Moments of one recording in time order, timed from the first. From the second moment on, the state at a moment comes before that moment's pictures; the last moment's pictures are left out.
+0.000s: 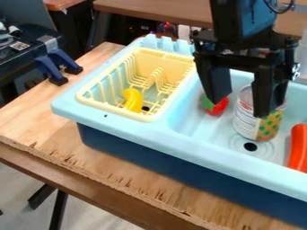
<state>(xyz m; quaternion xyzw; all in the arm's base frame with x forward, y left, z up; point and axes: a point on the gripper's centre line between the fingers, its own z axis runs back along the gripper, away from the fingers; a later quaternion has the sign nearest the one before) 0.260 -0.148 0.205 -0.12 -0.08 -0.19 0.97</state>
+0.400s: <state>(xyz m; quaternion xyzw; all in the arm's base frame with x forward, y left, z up) 0.285 -0.156 0.185 -0.12 -0.10 -0.13 0.98</state>
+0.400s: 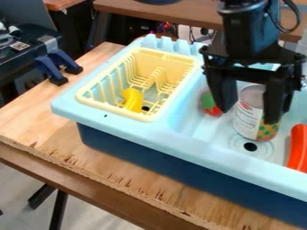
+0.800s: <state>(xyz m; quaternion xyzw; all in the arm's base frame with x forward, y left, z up) 0.320 -0.184 0.165 -0.14 -0.13 -0.08 0.98</state>
